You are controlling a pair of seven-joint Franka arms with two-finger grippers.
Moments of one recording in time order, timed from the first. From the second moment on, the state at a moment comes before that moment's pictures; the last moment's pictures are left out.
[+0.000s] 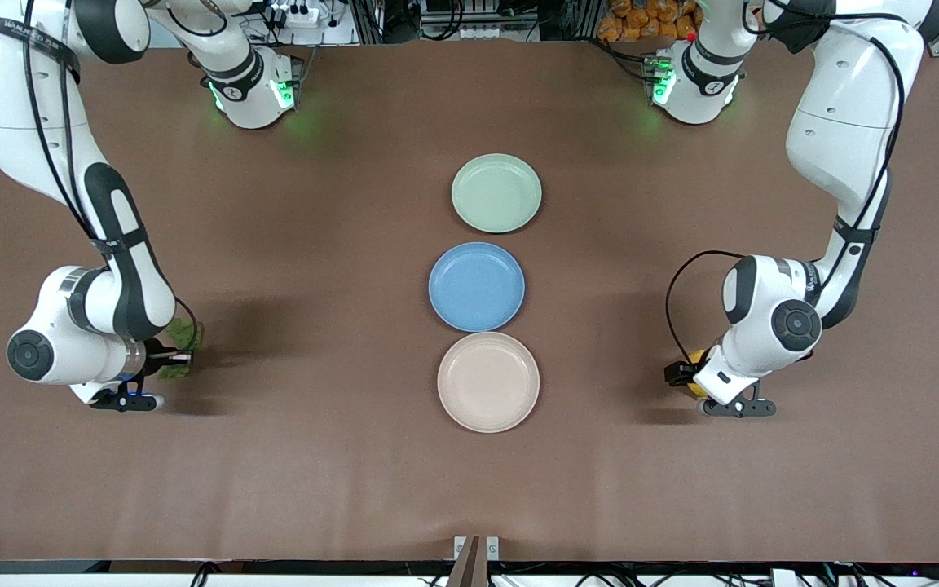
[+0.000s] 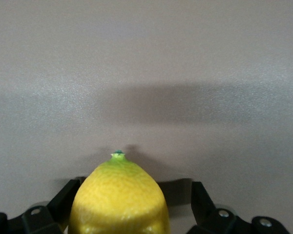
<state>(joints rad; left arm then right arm) -0.05 0.74 -0.10 -1.71 0.06 2.52 -0.14 -0.05 0.74 -0.07 -1.62 0.08 2.14 -0.11</state>
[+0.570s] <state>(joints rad) -0.05 0.74 -0.10 -1.72 0.06 2.52 -0.14 -0.05 0.56 -0.04 -1.82 0.13 2.14 -0.11</state>
